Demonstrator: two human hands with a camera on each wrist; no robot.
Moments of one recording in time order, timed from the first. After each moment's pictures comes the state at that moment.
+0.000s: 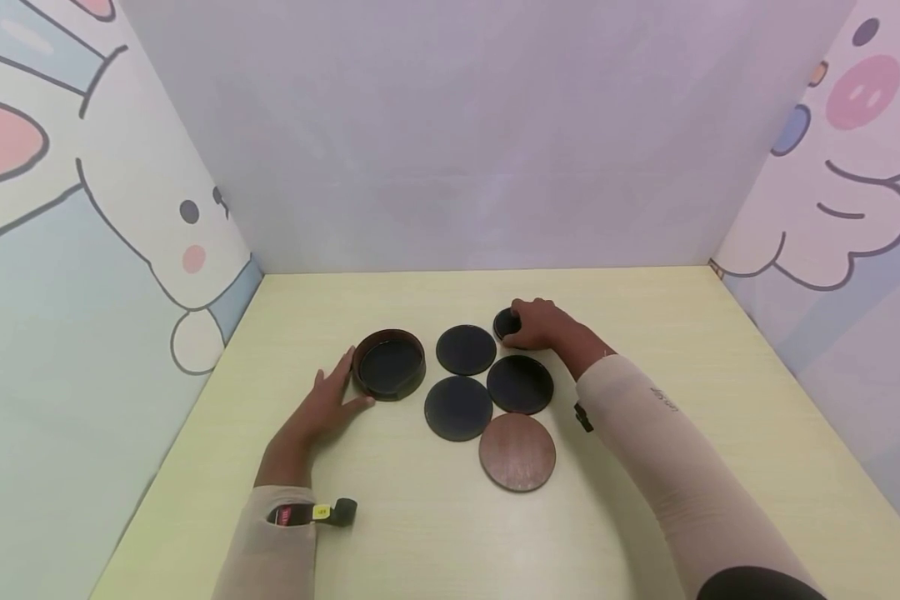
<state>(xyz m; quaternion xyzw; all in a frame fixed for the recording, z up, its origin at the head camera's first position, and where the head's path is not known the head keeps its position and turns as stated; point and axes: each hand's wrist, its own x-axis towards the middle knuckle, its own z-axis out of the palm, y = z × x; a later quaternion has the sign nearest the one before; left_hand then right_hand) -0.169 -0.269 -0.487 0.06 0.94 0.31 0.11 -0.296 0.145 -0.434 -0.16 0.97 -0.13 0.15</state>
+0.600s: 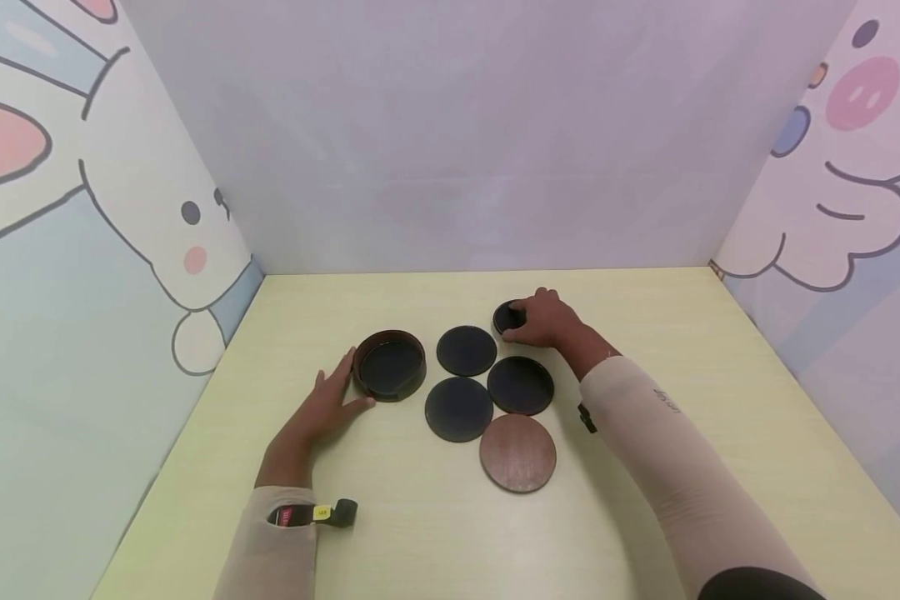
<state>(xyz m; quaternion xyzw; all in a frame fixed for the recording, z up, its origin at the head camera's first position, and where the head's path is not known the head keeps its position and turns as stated) -0.168 -0.268 -0.484 0.05 0.94 0.31 0.12 -0.295 0.150 -0.433 -0.14 0.98 -0.13 0.10</state>
